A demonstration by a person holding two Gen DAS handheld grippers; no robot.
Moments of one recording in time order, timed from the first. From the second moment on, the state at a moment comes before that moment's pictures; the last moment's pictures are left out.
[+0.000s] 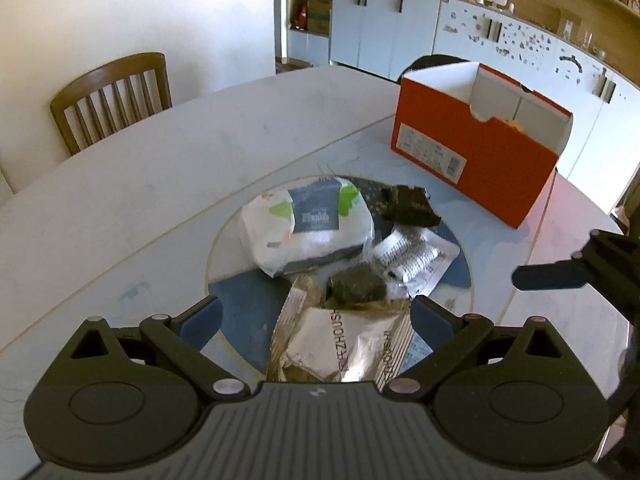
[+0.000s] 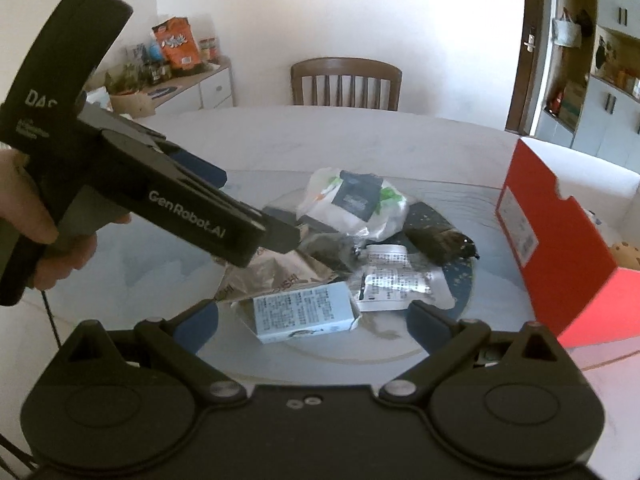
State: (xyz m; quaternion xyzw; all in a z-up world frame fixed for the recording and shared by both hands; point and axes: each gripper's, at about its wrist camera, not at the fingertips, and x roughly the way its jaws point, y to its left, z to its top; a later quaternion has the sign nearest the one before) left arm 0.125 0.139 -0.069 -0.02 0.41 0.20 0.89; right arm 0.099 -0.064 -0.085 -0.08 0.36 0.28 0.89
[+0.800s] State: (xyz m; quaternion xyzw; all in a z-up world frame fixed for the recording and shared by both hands) left arm 0.133 0.166 -0.106 -0.08 0.44 0.17 0.88; right arm 0.130 -0.034 -0.128 -0.13 0.39 0.31 0.86
